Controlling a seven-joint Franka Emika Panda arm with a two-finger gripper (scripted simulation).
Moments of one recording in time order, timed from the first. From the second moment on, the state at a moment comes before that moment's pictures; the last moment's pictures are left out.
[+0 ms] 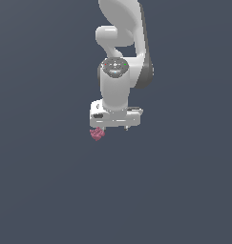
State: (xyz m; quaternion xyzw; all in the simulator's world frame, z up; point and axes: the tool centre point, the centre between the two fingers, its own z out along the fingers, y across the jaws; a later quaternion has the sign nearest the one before) arm -0.013 -0.002 0.163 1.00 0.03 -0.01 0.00
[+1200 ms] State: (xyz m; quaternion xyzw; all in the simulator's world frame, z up) arm -0.023 -0.019 0.164 1.00 -0.02 -0.02 0.00
